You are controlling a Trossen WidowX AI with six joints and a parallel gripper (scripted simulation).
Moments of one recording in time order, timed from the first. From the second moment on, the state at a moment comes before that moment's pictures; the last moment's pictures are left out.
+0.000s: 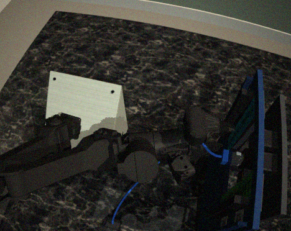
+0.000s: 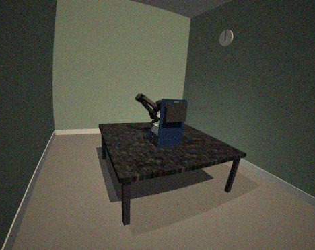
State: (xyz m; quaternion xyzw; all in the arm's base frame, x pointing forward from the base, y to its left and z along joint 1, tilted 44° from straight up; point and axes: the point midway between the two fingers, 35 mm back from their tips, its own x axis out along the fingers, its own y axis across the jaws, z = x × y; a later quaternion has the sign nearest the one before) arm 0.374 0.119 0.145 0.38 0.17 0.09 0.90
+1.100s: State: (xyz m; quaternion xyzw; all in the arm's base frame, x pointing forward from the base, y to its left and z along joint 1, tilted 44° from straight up) arm 0.374 0.135 0.135 0.38 0.17 0.09 0.90
